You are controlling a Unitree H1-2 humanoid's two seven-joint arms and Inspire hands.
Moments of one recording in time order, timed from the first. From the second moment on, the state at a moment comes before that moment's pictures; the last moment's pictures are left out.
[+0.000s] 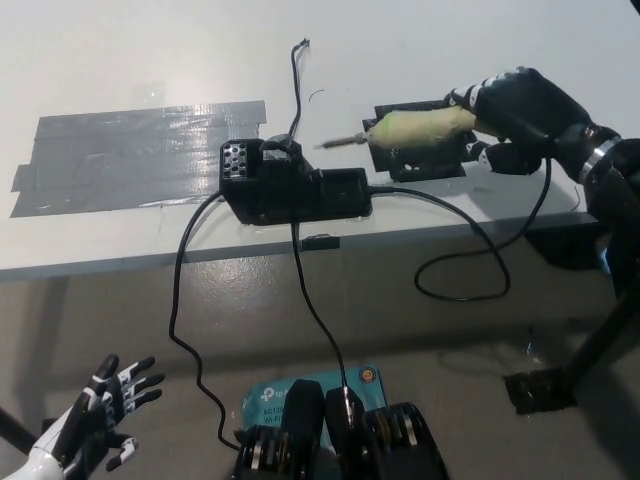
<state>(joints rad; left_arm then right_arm) 0.03 0.41 0.06 -0.05 -0.26 0.34 -0.40 -0.89 -0.49 0.44 0.45 -0.73 -0.29 0.20</state>
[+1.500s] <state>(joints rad) 0.04 0.41 0.05 -0.05 -0.26 0.34 -0.40 -0.94 -0.43 0.37 0.44 -0.81 -0.22 0.18</state>
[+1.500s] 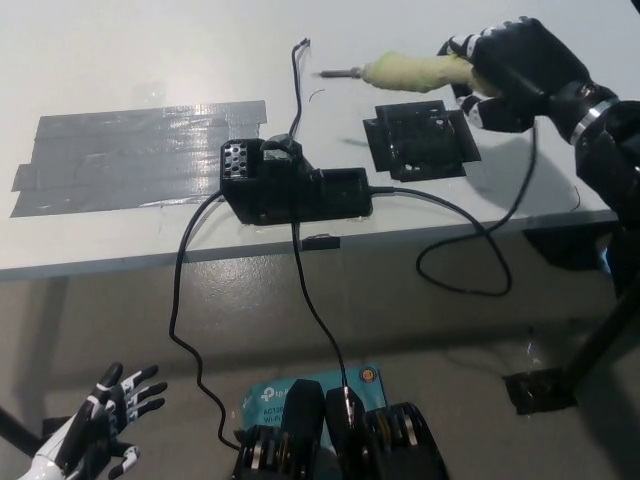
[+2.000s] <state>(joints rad) 0.04 0.41 0.04 -0.06 -0.25 0.34 -0.40 -0.92 -0.41 0.39 0.42 -0.82 -0.24 0.18</state>
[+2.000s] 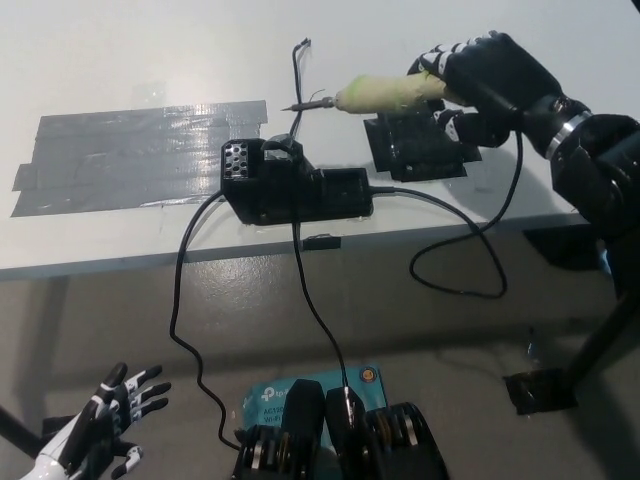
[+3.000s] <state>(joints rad) 0.03 0.41 0.03 -0.06 -0.24 0.33 -0.41 -0.89 -0.42 0.42 0.44 -0.84 -0.32 0.15</state>
